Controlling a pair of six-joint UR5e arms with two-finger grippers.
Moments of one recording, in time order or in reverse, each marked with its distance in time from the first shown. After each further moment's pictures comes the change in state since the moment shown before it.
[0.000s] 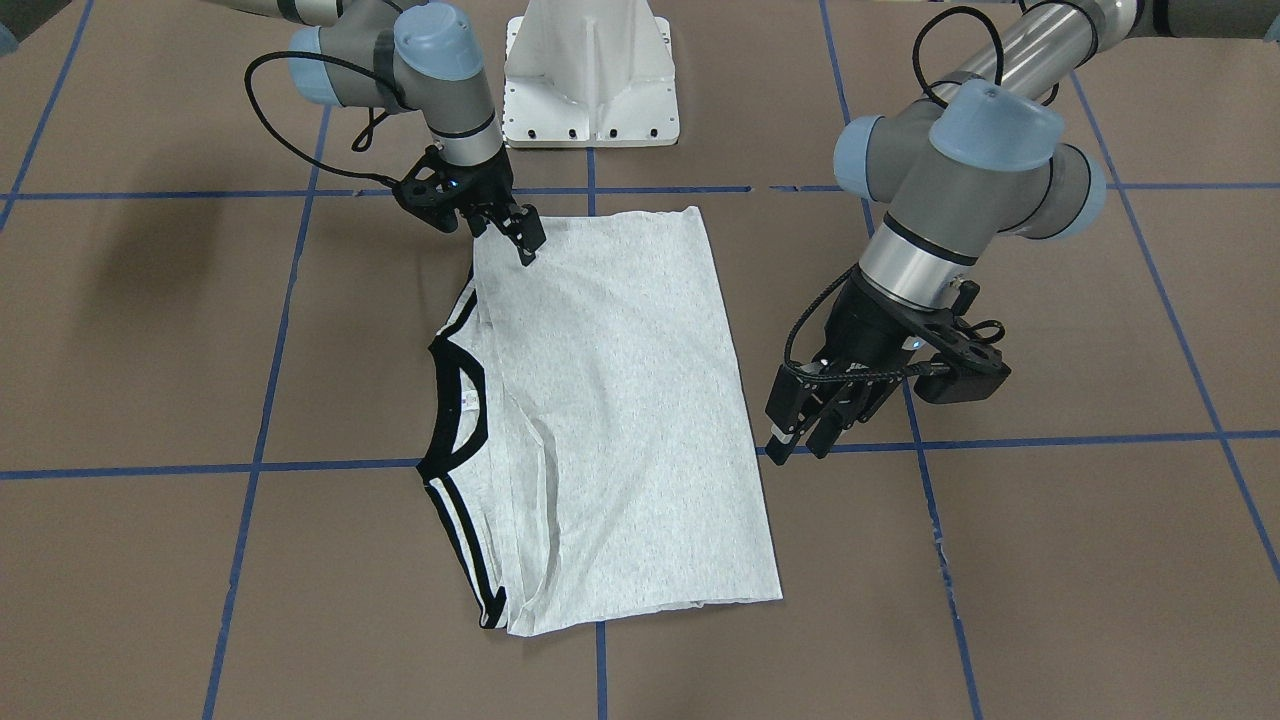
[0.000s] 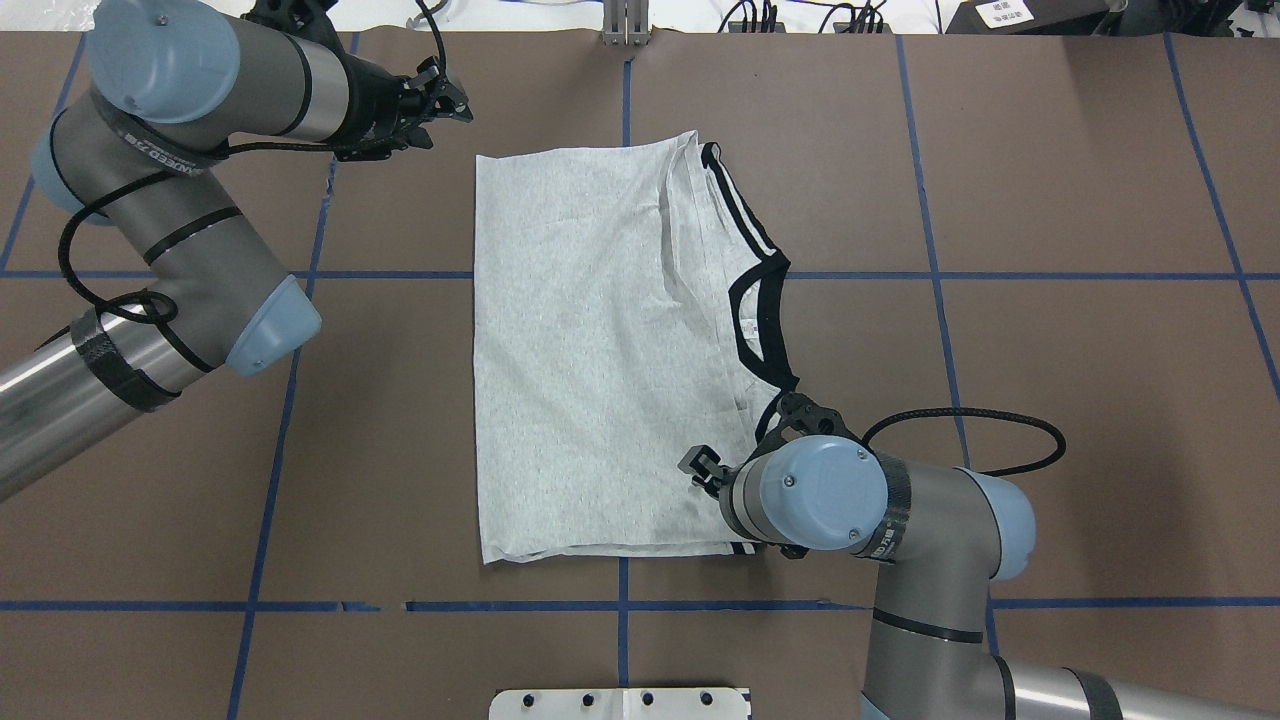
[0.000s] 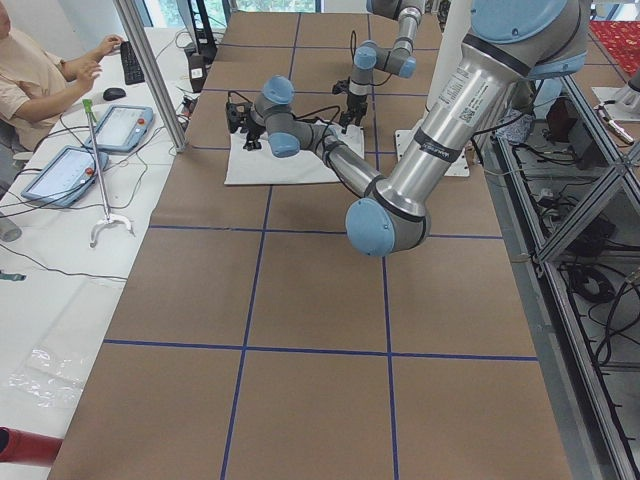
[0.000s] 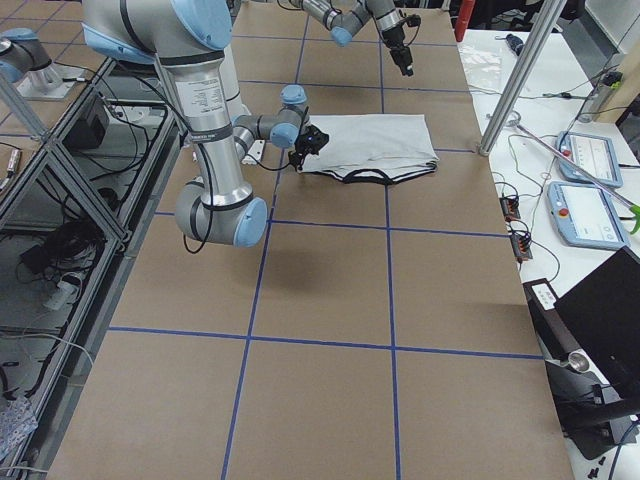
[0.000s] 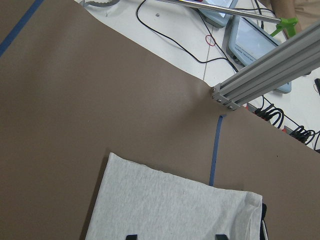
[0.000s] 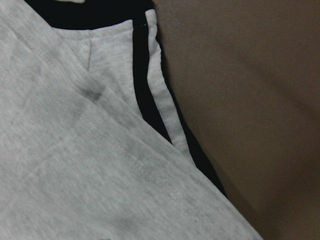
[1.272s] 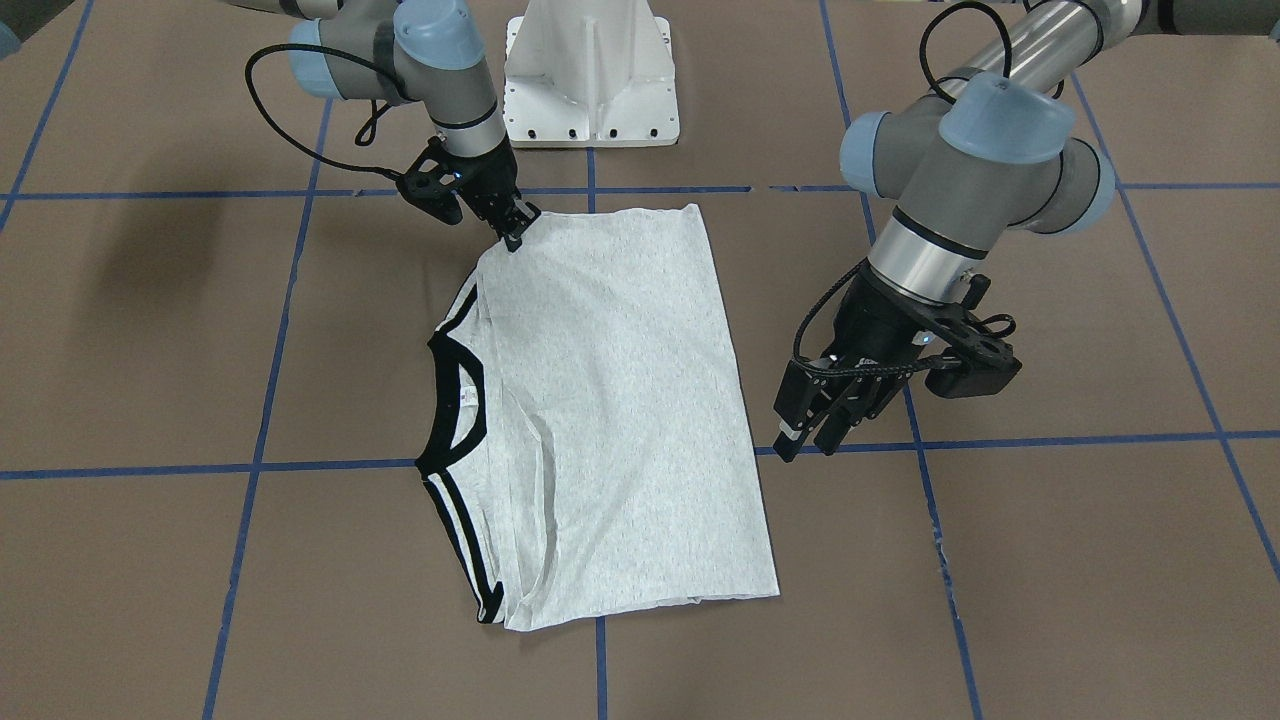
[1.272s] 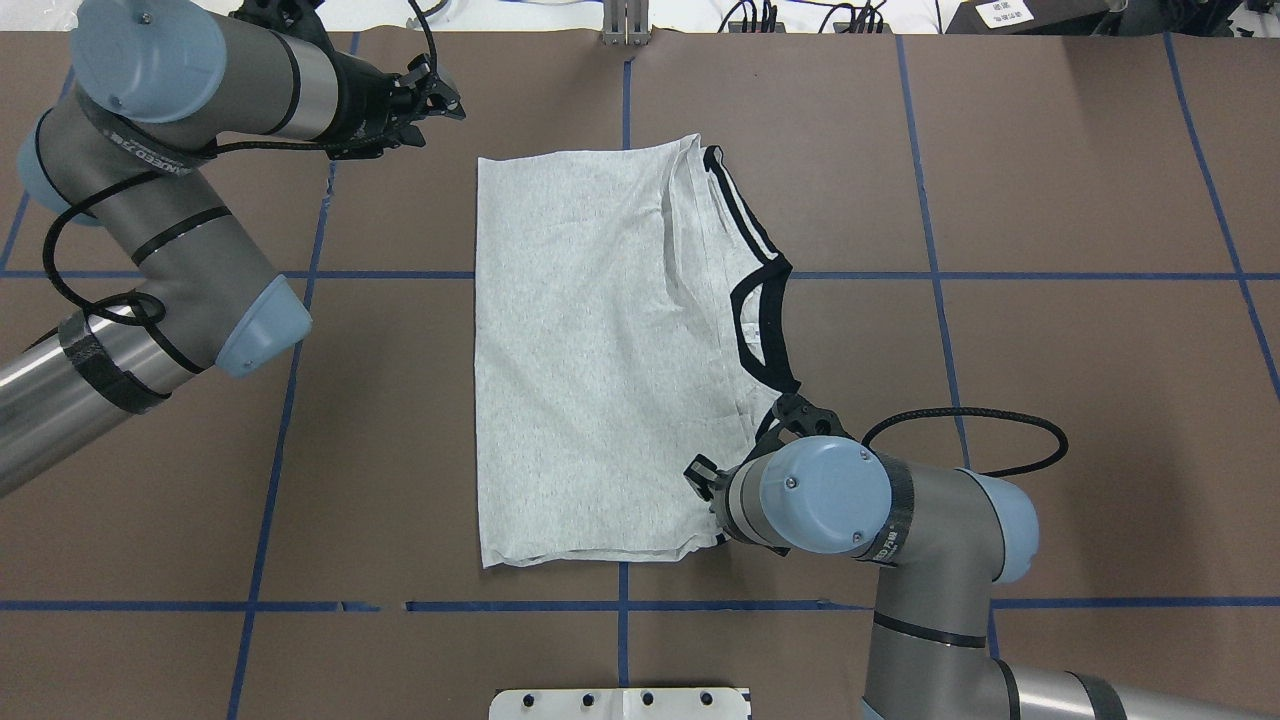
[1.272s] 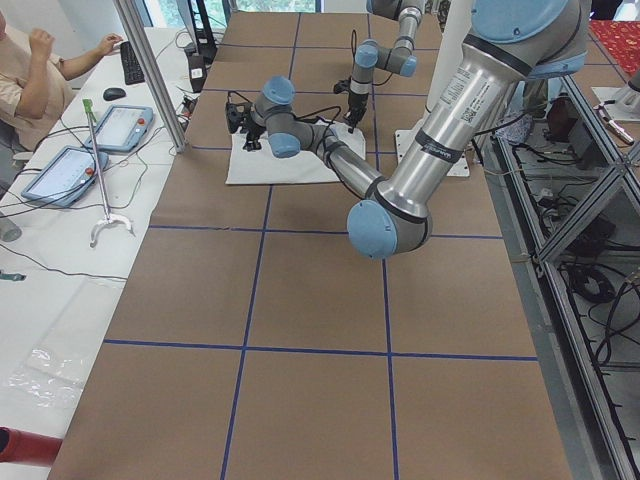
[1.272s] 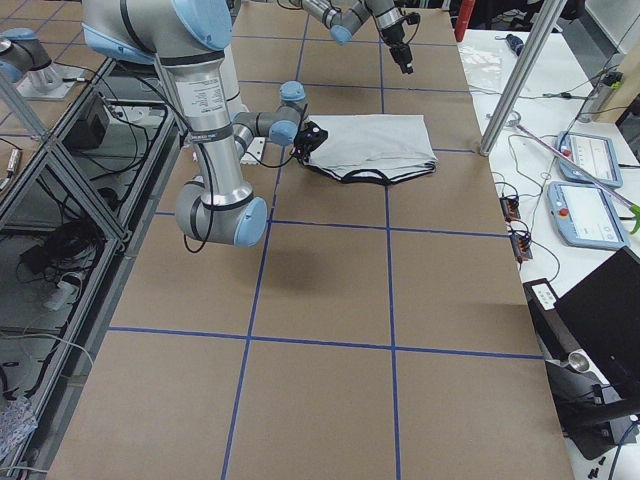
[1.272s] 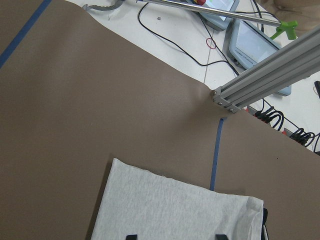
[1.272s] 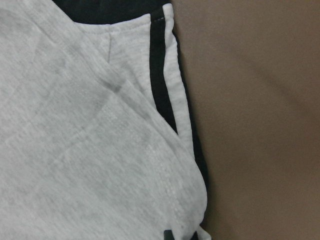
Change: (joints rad) left arm -0.006 0.016 -0.022 0.003 0.000 0.000; right arm -0.002 0.003 0.035 -0.008 0.009 -0.001
